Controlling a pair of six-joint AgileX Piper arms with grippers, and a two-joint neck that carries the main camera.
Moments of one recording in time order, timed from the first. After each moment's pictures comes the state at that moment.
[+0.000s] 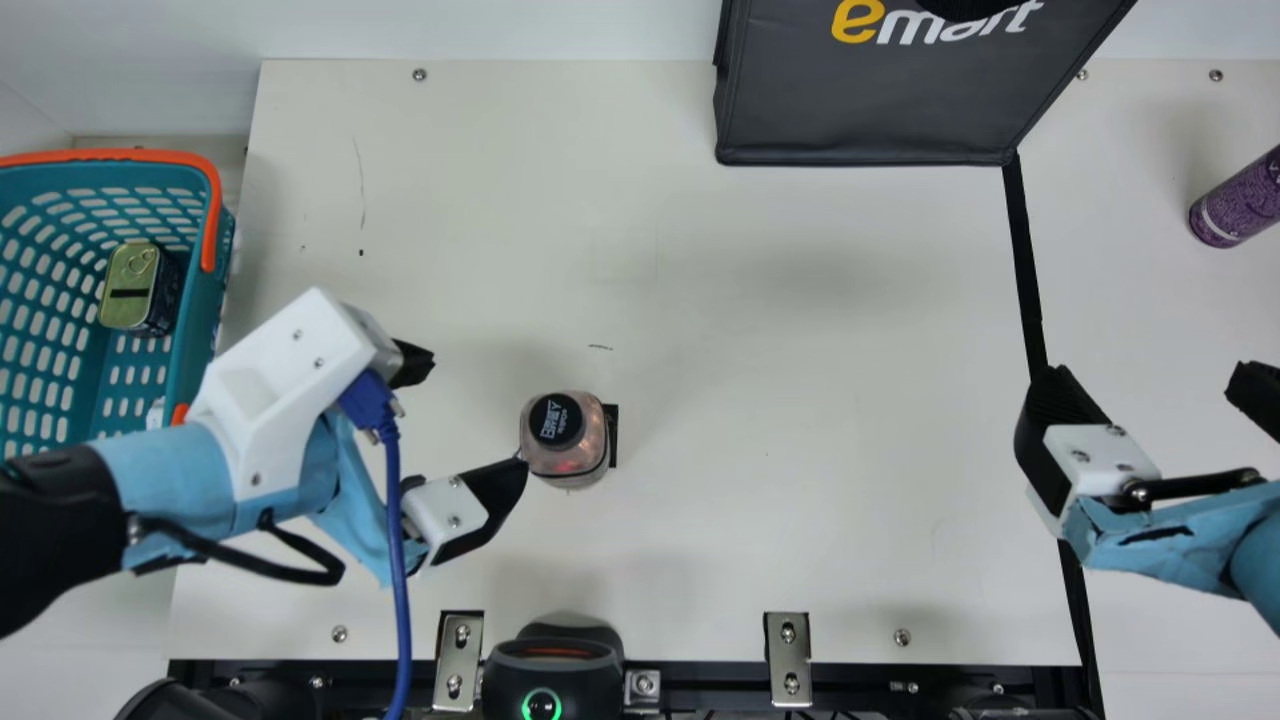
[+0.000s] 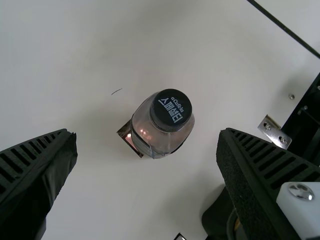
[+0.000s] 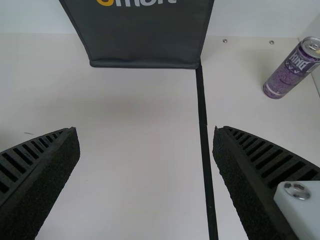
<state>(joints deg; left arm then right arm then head) -26.7 57.5 -54.6 -27.1 57.0 25.6 0.6 42.6 -69.8 -0.8 69.8 0.0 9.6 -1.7</state>
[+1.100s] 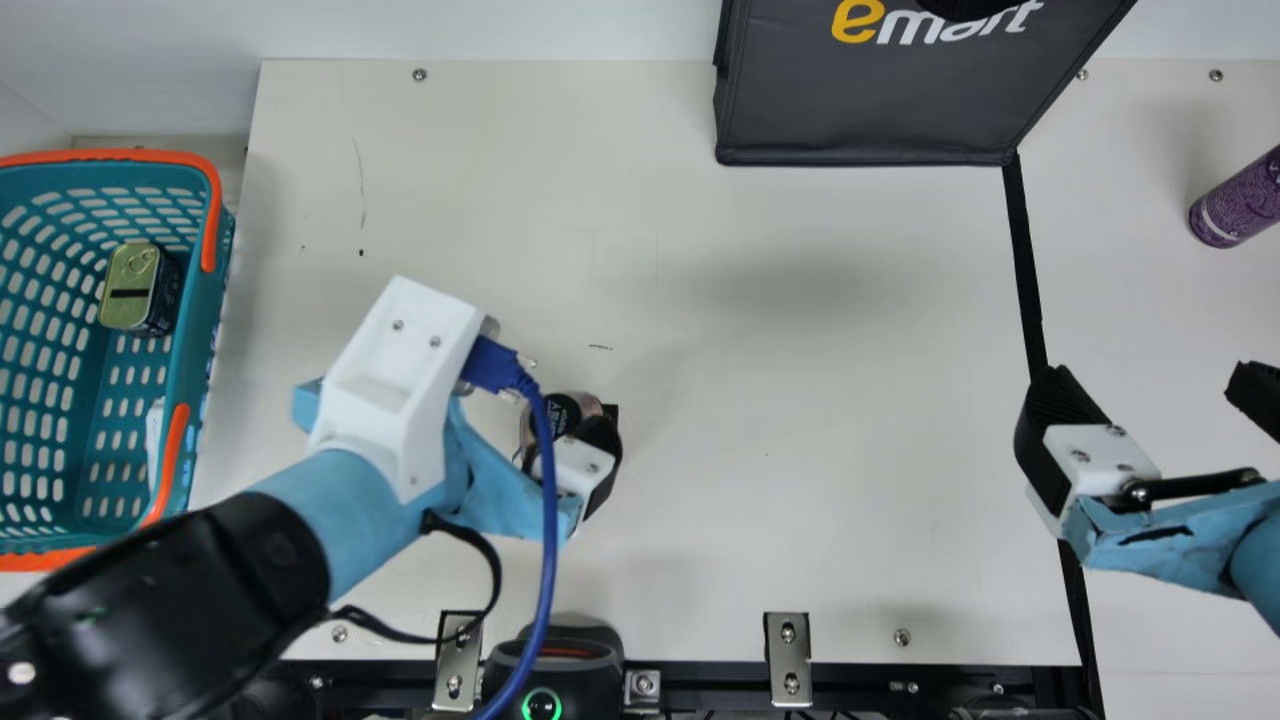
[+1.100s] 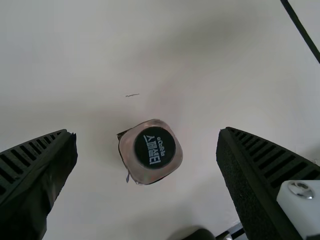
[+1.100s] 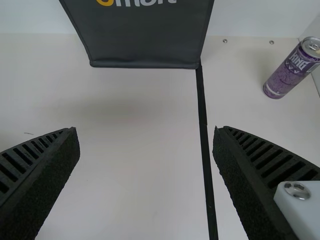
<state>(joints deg) -60.9 69.5 -66.3 17.8 58.9 -43.7 0.6 42.6 -69.8 -0.8 69.8 0.0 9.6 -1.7</state>
